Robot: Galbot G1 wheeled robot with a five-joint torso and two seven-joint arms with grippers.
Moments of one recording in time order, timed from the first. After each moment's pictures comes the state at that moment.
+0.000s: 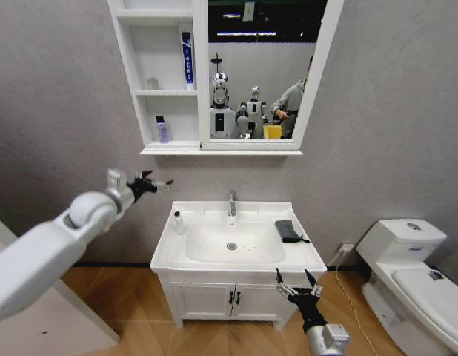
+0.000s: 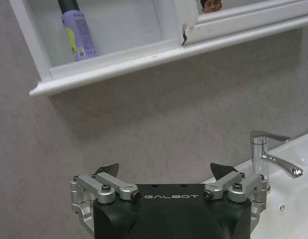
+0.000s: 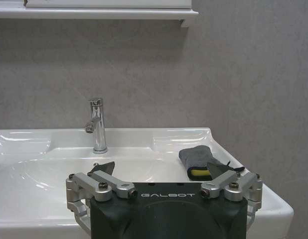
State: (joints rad) left arm 0.73 -0.53 -0.09 -1.89 -0.85 0.32 -0.09; right arm -1.89 1.34 0.52 2.20 0.18 0.07 0.19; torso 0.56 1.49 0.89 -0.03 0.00
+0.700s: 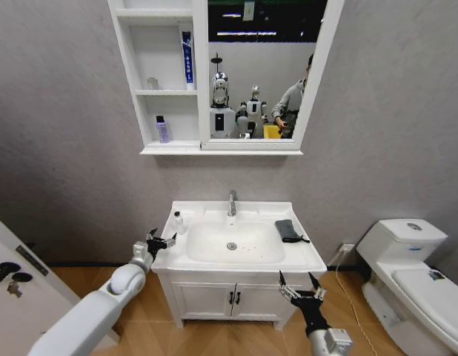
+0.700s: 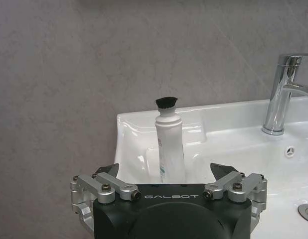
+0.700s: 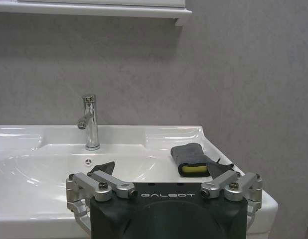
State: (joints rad) left arm 0.96 -0.90 -0.05 -1.60 -0.67 0.12 -0.22; right arm -1.91 1.35 0.54 2.20 0.17 0.09 0.19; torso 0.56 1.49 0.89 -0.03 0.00
